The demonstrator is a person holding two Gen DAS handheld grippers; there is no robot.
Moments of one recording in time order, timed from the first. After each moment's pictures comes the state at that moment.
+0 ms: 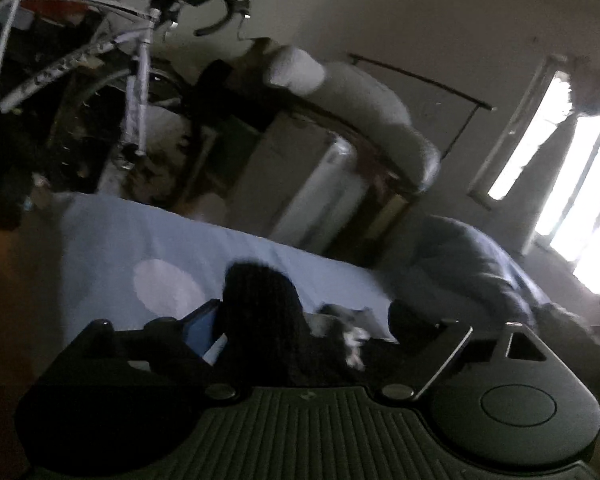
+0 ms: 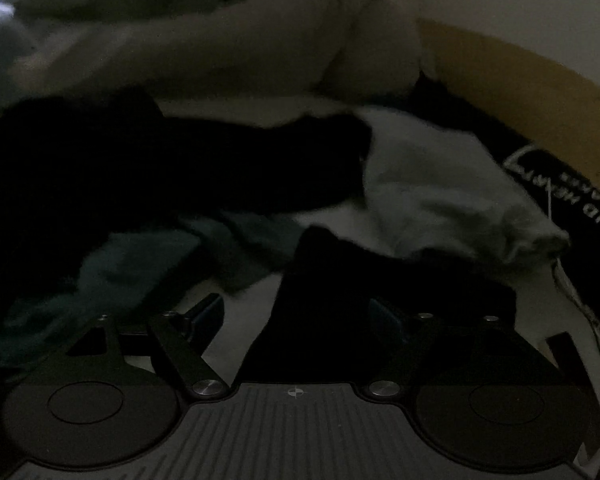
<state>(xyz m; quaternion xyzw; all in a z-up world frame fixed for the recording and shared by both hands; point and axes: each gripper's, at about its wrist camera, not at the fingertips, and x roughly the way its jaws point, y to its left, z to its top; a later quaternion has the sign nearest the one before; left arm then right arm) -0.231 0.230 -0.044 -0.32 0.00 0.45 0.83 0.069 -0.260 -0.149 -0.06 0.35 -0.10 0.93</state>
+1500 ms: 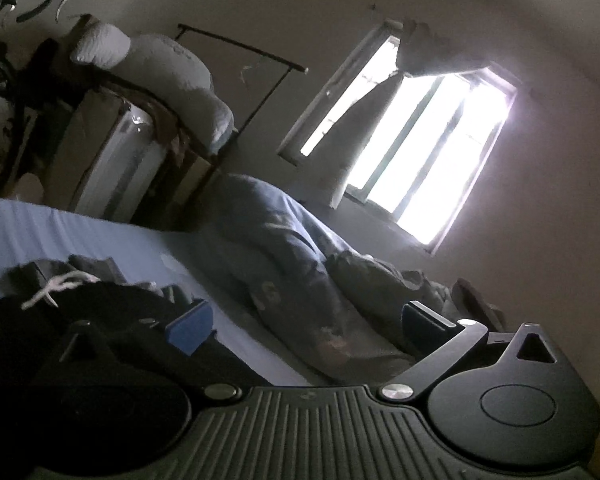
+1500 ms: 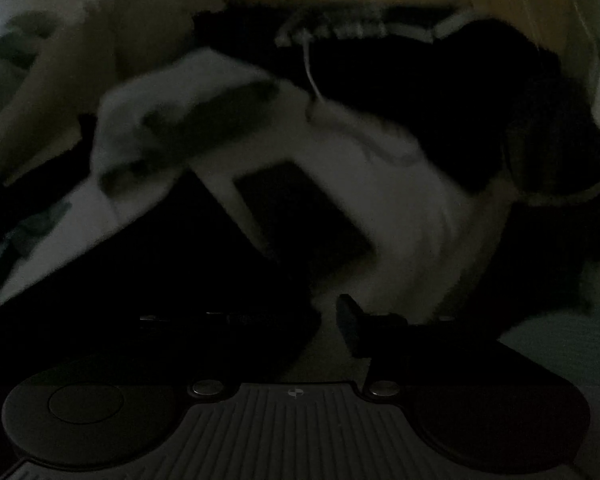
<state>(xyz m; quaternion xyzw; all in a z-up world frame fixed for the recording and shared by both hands) -0.123 0.081 0.019 -0.29 -0.02 0.20 0.94 -0.164 -0.530 -0.128 0.17 0.35 -0.19 0.90</state>
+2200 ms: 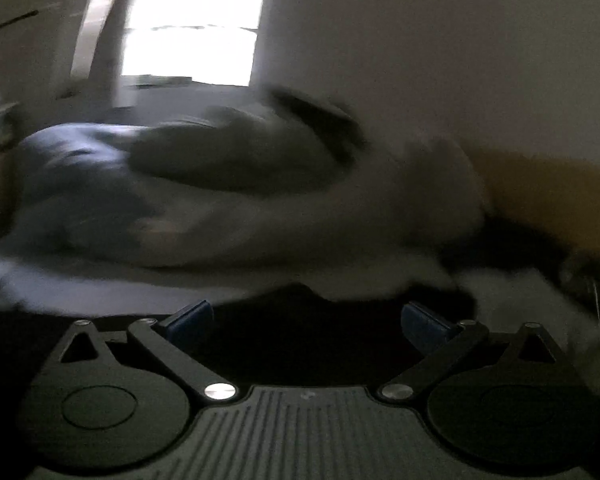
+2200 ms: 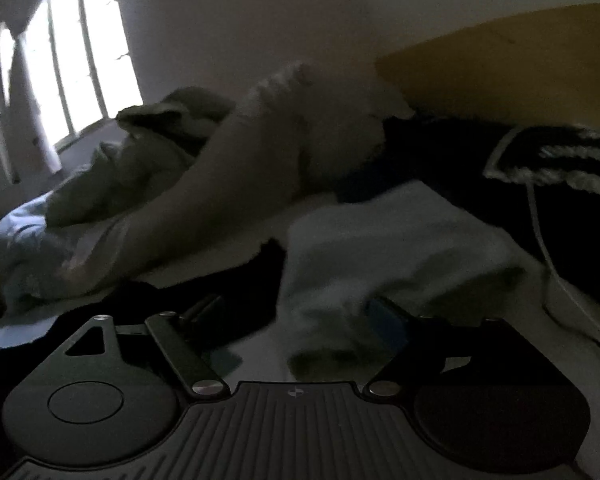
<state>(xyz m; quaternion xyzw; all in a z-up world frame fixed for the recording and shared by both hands) 0.061 -0.114 -0.017 -0.01 0.17 -0.04 0.98 0.001 -0.498 -0.069 0.16 0.19 0.05 0.97</state>
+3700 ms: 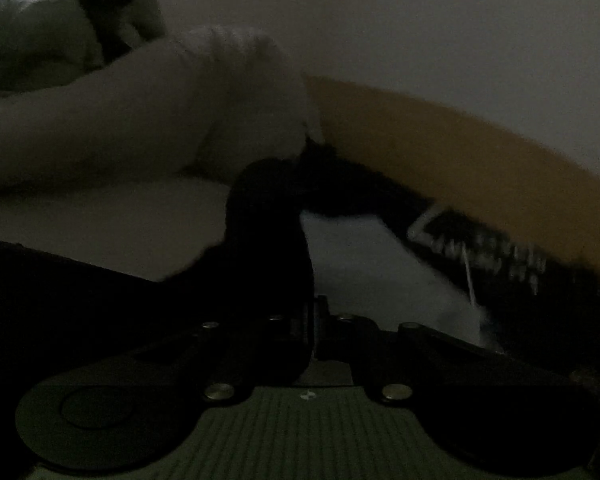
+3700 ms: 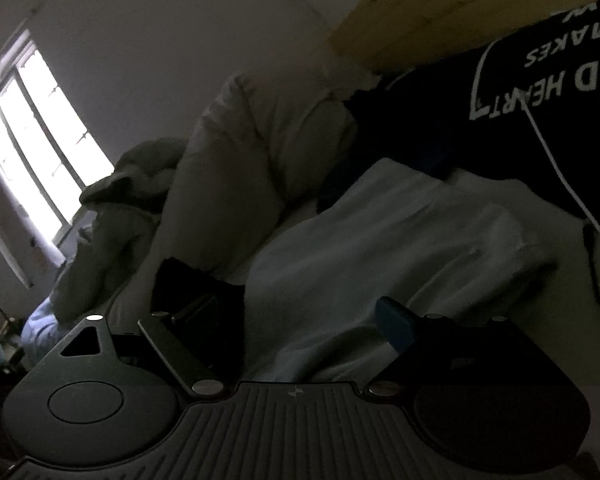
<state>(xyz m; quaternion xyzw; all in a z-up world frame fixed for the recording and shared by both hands) 0.202 -0.299 -0.118 -0.07 0.24 -0.29 0.92 0.085 -0.608 -0.133 0.34 0.17 0.06 0.92</state>
